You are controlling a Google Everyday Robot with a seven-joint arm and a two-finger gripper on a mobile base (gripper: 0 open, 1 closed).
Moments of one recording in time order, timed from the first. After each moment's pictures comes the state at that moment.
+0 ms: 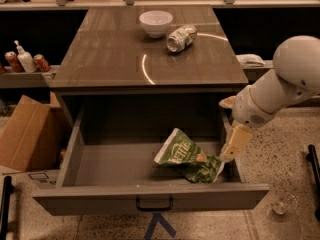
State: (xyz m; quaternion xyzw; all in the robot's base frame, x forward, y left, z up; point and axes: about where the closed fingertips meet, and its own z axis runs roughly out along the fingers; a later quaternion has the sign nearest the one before) arm 0.504 -0.182 0.760 -0.61 0.76 0.12 0.19
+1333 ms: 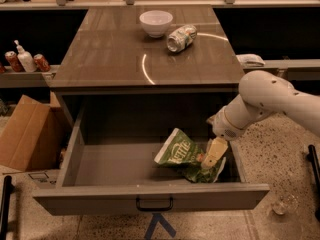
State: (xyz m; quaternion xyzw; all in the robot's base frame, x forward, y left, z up) arm 0.540 -0.163 0.650 -0.58 0.78 0.15 0.16
